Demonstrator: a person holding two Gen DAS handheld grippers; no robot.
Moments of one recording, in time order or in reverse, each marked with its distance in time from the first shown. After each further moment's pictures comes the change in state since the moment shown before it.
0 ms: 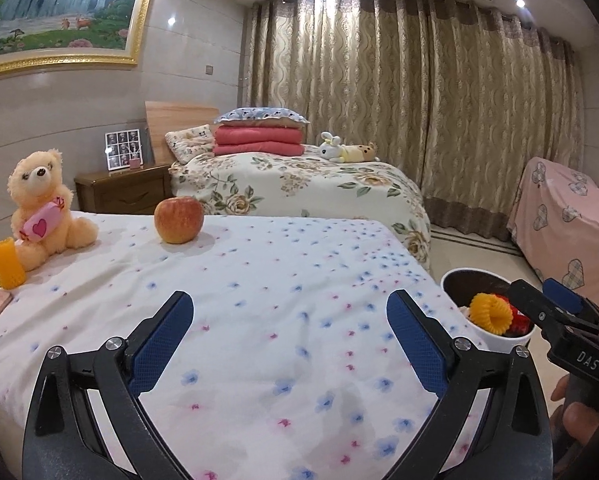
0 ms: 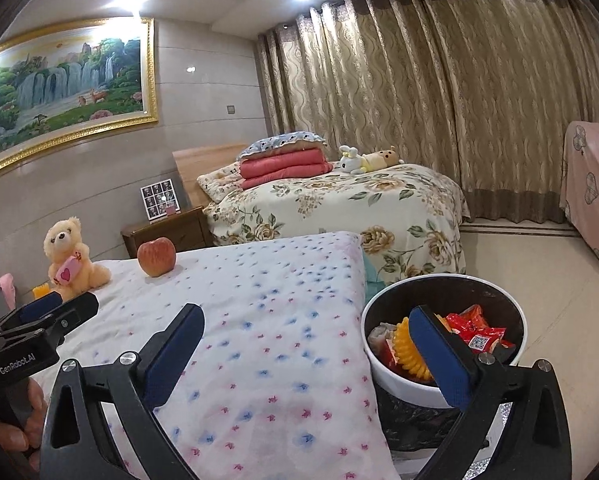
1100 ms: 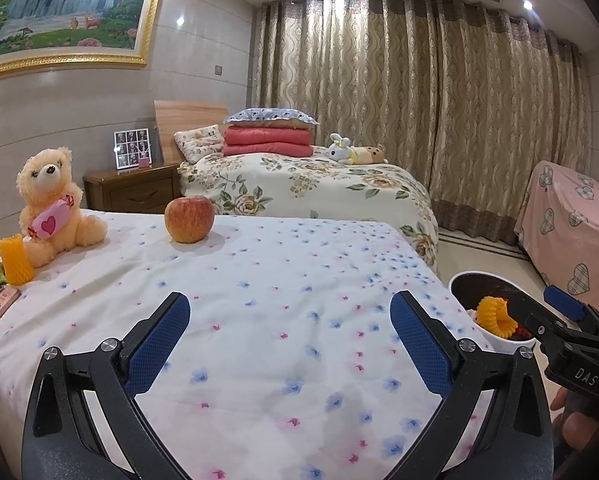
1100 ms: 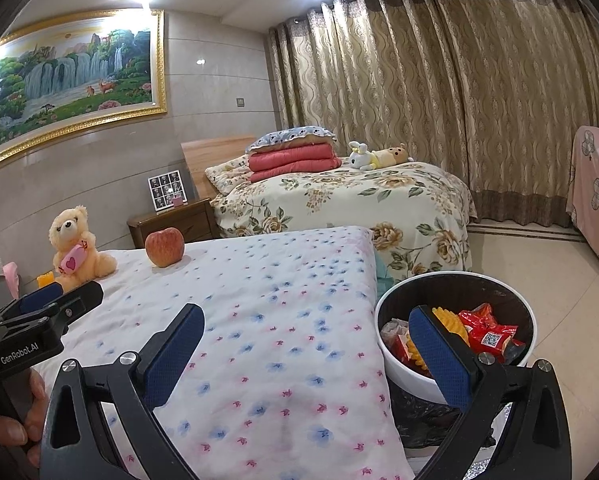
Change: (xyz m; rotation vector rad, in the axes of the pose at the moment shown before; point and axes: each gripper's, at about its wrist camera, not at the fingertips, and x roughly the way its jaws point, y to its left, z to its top) left arm -0.007 0.000 -0.001 -0.008 -0.006 0.027; right arm 0.000 0.009 -0.003 -0.020 0.018 0.017
